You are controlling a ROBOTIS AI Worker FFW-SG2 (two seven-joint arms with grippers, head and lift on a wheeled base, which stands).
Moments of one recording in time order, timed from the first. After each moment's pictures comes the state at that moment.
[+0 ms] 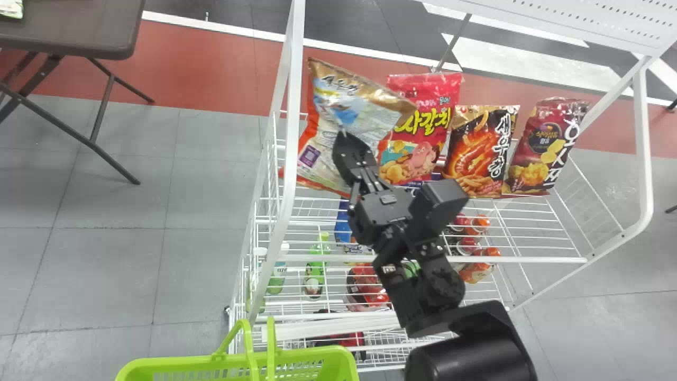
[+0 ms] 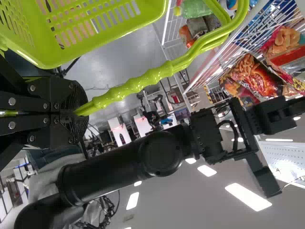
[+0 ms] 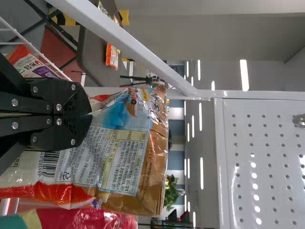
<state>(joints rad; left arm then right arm) 0.74 0.10 -0.10 -2.20 0.40 1.01 -1.07 0.36 -0.14 0.00 -1.96 -0.10 -0.04 0.13</state>
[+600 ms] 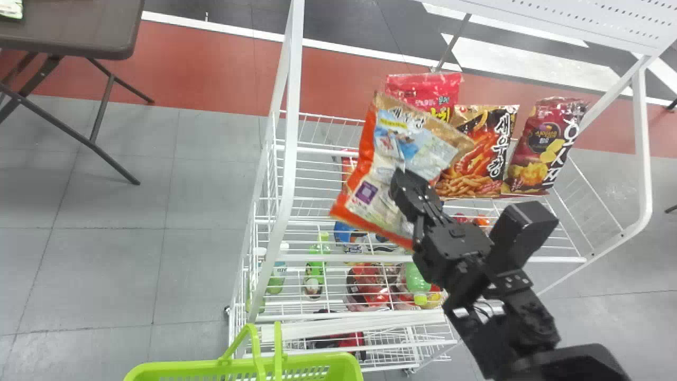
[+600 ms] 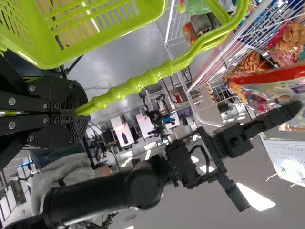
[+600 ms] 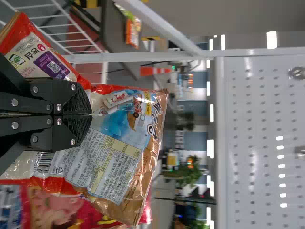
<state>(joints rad) 0.75 0.10 -0.12 -2.20 0.38 1.01 -1.06 0.61 -0.17 -0.21 -2.32 -0.24 0.36 0.19</state>
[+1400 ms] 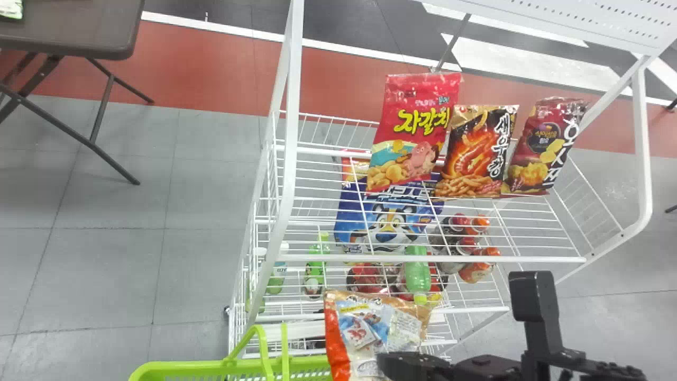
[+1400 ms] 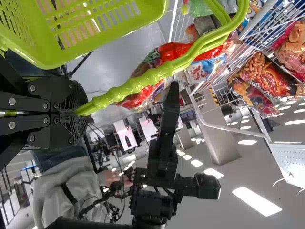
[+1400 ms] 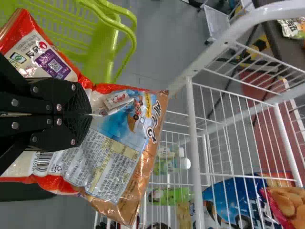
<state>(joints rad) 0.74 0.09 -0.15 -2.20 0.36 1.01 -1.04 0.70 -0.13 -0.50 -2.72 -0.52 1.55 0.45</state>
